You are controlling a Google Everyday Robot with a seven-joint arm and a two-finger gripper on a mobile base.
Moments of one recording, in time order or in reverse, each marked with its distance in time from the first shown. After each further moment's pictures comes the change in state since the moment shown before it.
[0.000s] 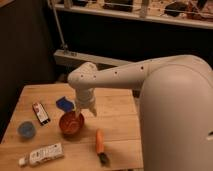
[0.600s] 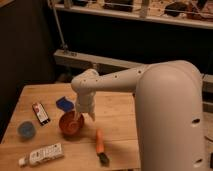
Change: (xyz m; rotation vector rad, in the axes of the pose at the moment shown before) arm 0.002 0.007 0.033 -0.039 0.051 -0.027
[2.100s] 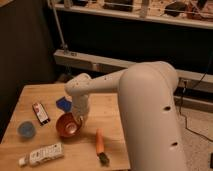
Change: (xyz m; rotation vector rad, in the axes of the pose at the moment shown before) arm -0.004 0.015 0.031 0.049 0.056 -0.071
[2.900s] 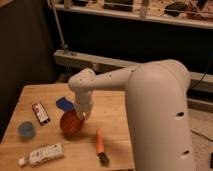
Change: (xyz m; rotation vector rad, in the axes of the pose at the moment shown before) arm -0.006 -0.021 -0.032 -0.003 -0.065 0.054
